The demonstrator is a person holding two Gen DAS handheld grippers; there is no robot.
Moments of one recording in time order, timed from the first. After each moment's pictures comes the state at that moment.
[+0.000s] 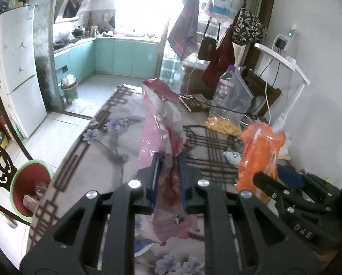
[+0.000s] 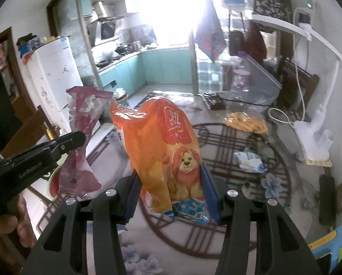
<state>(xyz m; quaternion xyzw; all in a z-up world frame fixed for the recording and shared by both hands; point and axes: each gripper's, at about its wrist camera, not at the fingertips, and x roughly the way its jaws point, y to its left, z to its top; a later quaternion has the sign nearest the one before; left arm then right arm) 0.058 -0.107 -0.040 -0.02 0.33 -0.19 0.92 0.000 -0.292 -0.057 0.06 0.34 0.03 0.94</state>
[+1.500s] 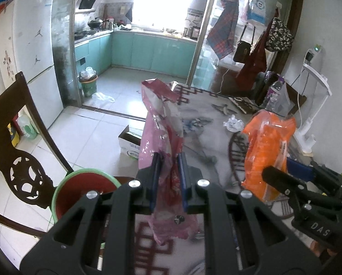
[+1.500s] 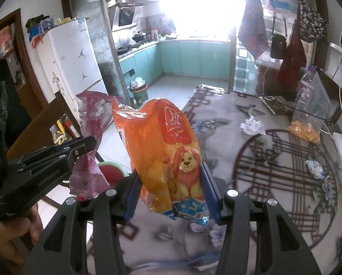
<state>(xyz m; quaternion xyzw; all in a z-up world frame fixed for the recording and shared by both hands) 0.143 0.118 -0.060 -0.03 0.36 -0.17 0.92 0.087 -0.048 -0.060 0.04 0.37 0.05 0.93</state>
